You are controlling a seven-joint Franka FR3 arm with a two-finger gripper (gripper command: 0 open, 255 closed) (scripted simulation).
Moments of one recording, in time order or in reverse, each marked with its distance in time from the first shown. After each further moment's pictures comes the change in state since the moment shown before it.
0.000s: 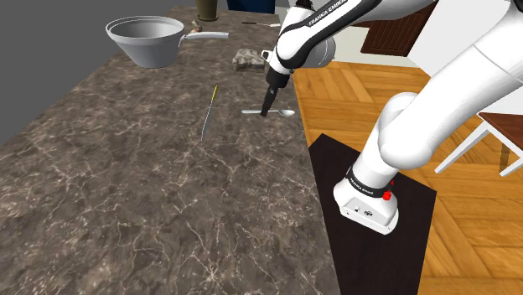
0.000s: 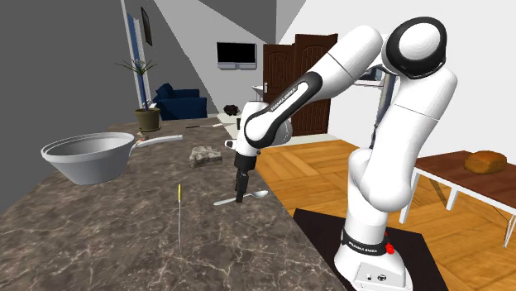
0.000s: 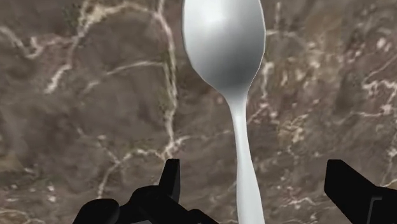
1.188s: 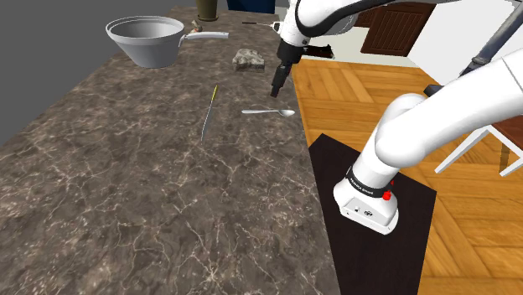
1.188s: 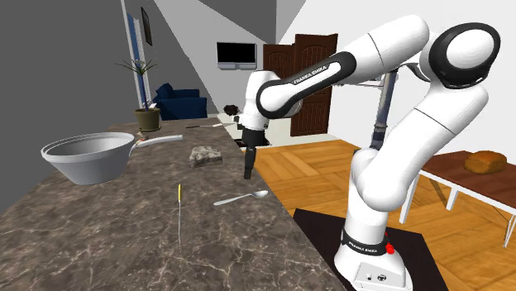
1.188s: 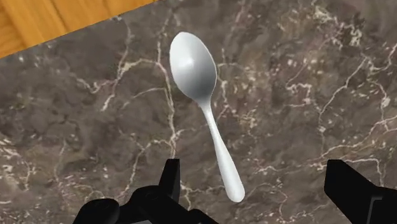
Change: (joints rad) arm -0.122 -0.250 0.110 0.060 -0.148 -0.334 0.250
